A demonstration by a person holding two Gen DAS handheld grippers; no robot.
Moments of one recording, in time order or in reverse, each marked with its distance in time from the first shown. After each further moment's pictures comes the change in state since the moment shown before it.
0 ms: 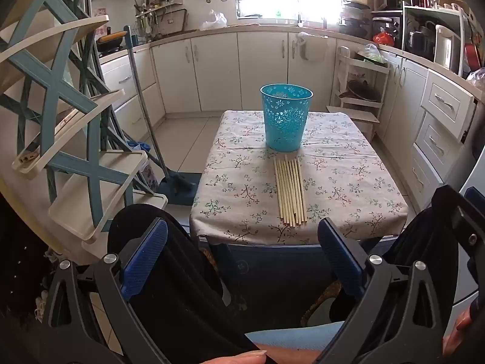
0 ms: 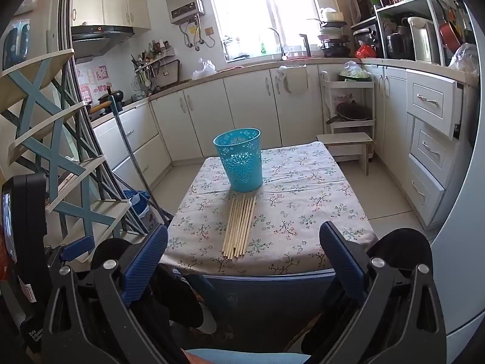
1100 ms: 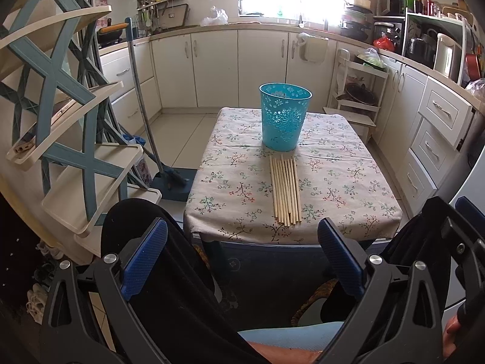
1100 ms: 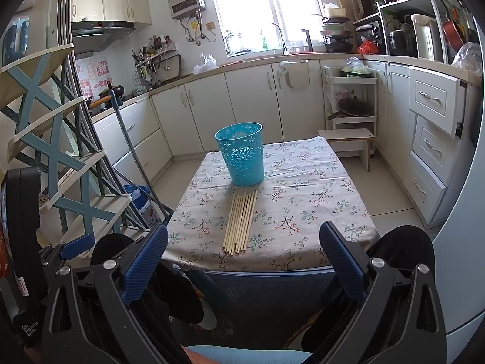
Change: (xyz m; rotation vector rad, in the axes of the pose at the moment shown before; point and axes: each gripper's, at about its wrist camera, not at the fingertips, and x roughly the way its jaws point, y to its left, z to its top) left arm 0.003 0.003 -0.004 -0.029 0.010 -0.033; right arm 0.005 0.005 -0.001 -0.003 0.013 -0.003
